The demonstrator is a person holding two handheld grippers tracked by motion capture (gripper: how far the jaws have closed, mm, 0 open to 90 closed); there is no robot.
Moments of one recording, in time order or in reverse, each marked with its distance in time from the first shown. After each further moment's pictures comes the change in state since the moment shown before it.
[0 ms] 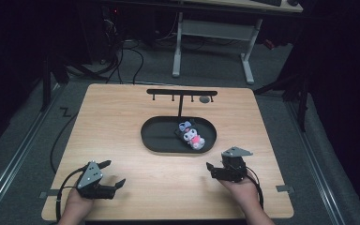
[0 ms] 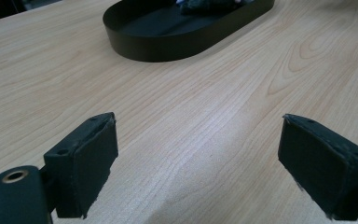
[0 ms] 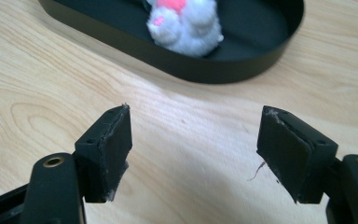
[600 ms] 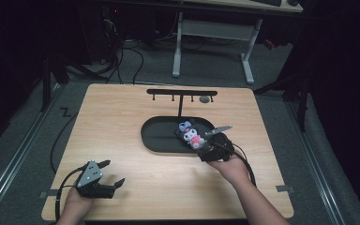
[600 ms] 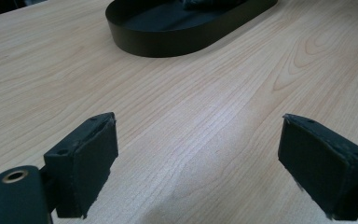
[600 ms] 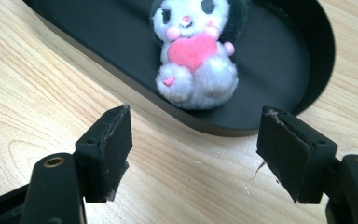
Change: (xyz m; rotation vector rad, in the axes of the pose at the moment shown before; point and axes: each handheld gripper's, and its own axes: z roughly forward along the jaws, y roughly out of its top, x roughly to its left) left arm 0.003 -0.001 0.002 0.017 0.006 0.003; right arm 0.008 0.073 0.030 0.188 0.015 -0.085
